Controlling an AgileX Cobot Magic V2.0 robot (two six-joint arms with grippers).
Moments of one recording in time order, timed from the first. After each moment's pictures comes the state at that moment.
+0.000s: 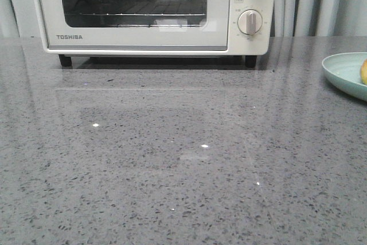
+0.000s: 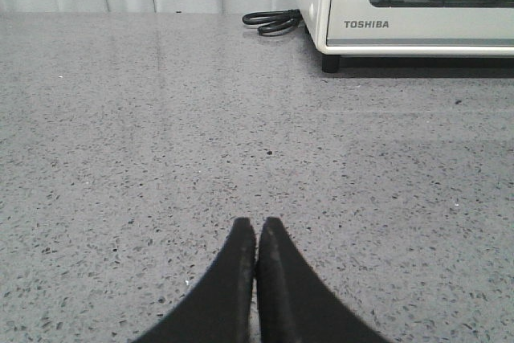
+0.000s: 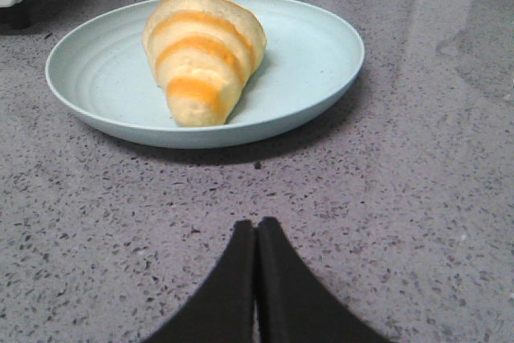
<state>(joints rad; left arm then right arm) -0.05 0.00 0.00 -0.06 0.25 0.03 -0.15 -0.01 0.01 -0.06 0.34 0.06</state>
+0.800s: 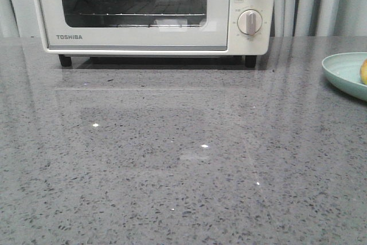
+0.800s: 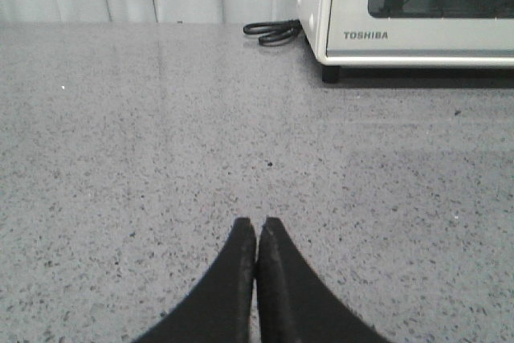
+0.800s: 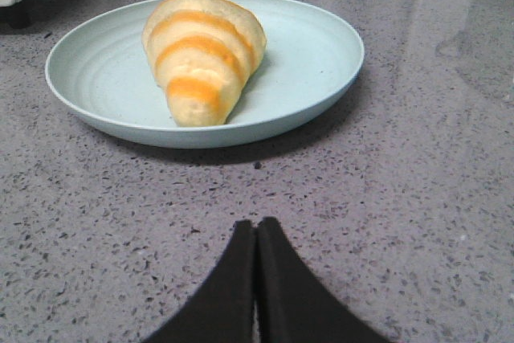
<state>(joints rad) -0.05 0.00 0.00 -0.06 0.22 0.03 -0.15 -0.01 0.01 -0.06 0.34 0.06</state>
